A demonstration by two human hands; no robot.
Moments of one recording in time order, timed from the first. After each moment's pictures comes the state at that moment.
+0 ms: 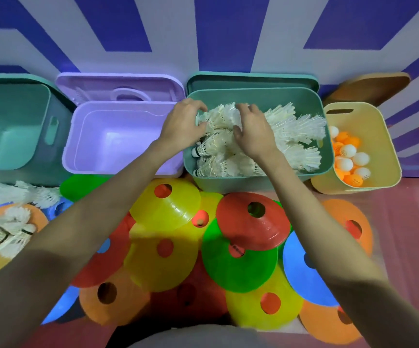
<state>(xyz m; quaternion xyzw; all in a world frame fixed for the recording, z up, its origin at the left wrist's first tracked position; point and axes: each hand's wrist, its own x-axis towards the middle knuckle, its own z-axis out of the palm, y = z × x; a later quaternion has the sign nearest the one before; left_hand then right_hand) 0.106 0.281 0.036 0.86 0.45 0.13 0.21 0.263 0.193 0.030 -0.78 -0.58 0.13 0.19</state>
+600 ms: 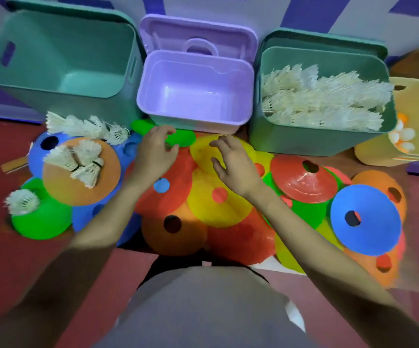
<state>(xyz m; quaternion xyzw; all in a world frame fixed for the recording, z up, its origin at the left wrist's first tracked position) -0.174 0.179 -0.003 0.77 0.54 0.22 0.25 0.017 0.090 0.009 -0.66 -0.70 0.17 0.21</state>
